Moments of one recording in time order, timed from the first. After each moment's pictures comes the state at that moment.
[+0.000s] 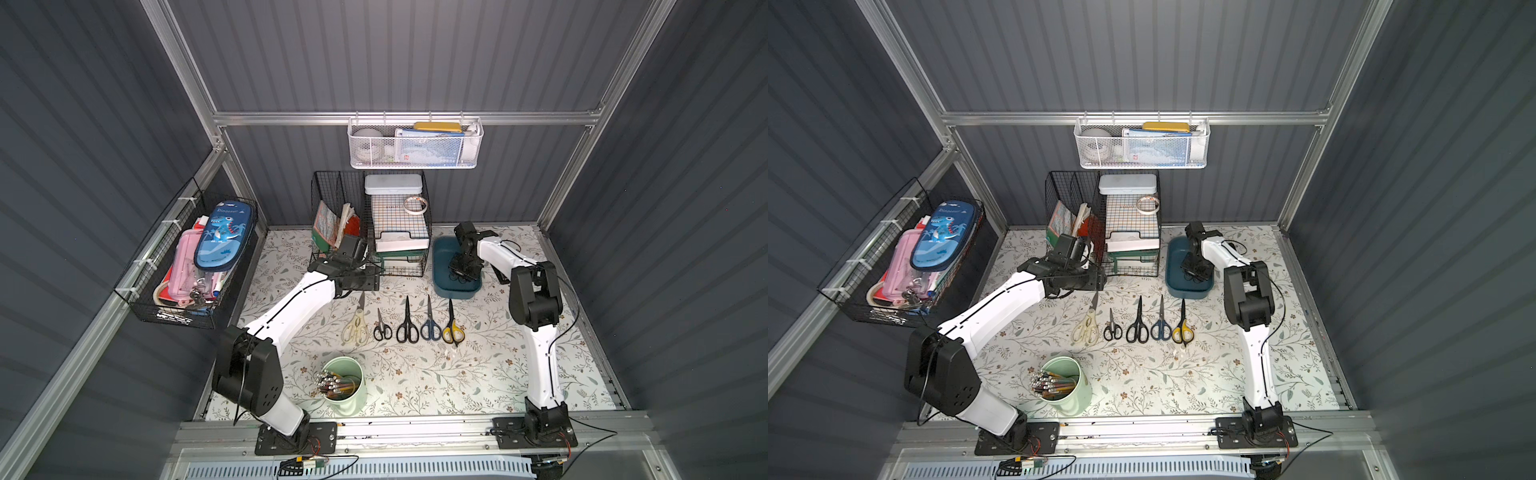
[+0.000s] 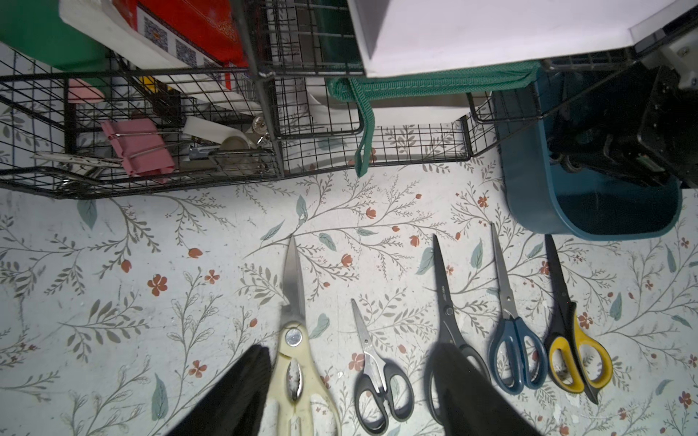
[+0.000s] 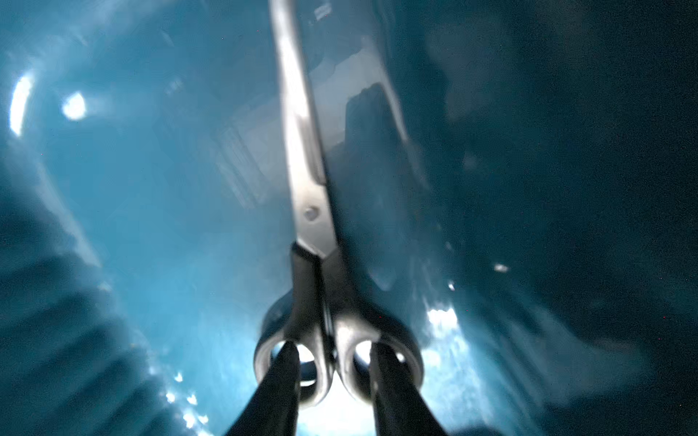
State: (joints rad) left arm -0.48 1.59 1.32 -0.66 0.00 -0.28; right arm 0.21 2.35 1.93 -0.91 0.00 0.71
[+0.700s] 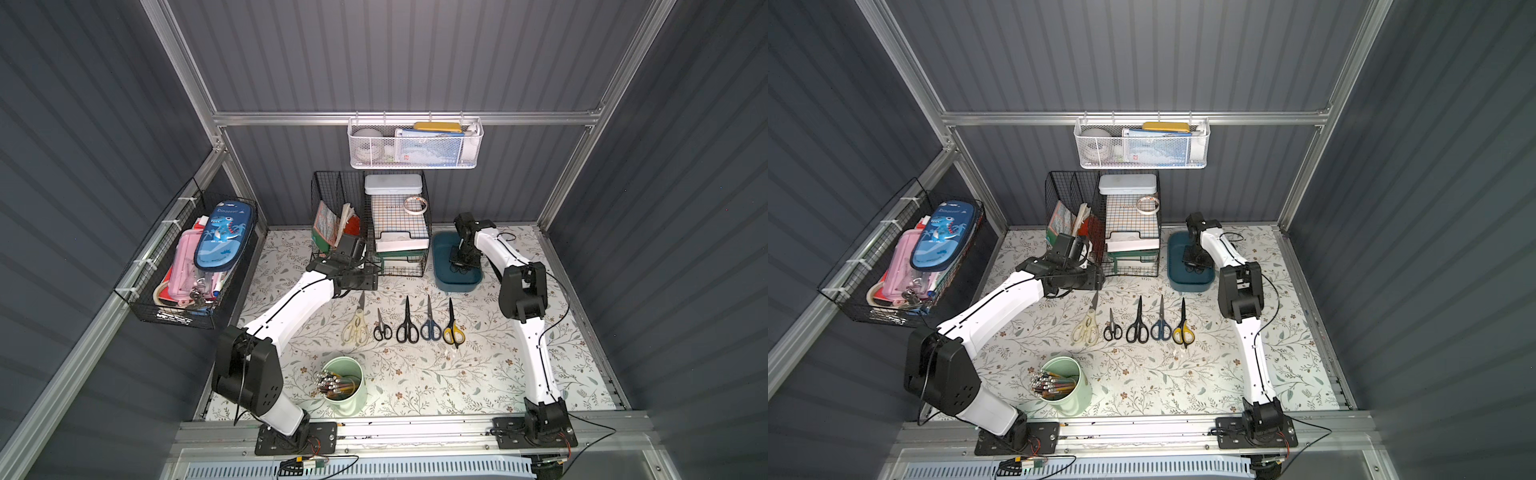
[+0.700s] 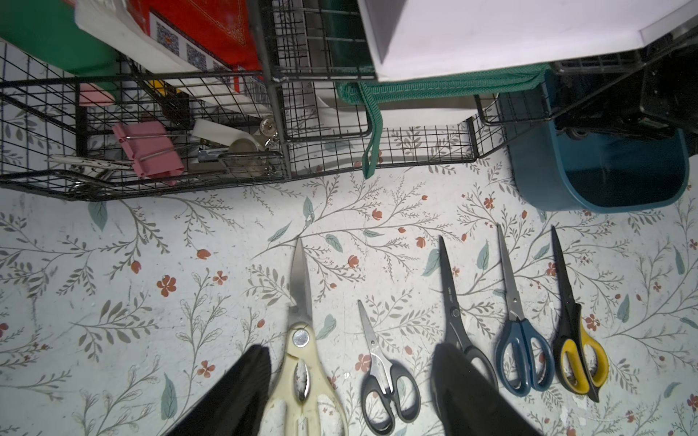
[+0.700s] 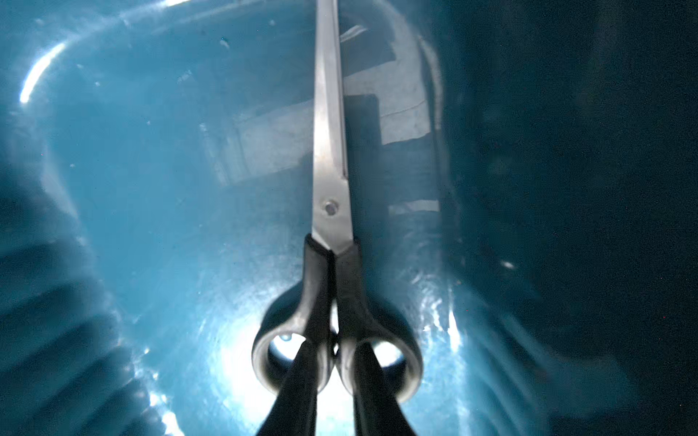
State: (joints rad) left arm -0.46 1.59 1.32 -0.66 0.00 -0.27; right arm 0.20 2.54 2.30 -1.12 0.03 0.43
